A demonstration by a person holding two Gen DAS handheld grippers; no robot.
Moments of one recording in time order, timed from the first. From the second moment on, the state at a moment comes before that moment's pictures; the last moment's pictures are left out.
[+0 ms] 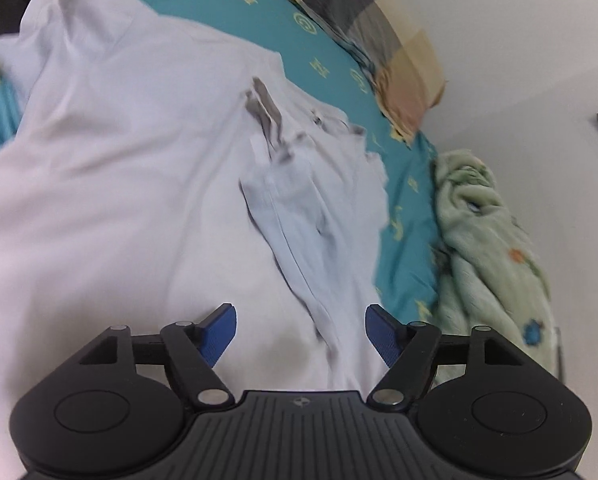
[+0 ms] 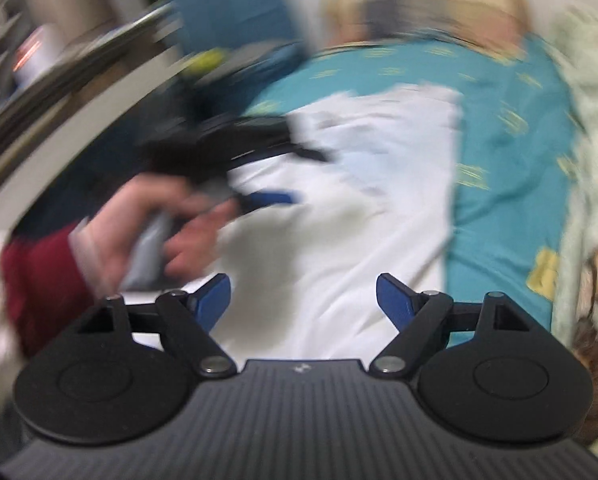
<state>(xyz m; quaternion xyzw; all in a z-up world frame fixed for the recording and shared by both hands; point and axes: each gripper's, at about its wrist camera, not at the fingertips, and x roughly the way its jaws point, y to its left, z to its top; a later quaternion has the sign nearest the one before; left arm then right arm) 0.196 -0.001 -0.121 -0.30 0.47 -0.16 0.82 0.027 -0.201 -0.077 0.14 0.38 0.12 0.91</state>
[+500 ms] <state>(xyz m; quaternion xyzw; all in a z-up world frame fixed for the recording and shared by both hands) 0.364 -0.128 -0.114 0.06 0.40 -0.24 0.88 0.098 -0.267 -0.148 0.24 0.37 0.02 0.90</state>
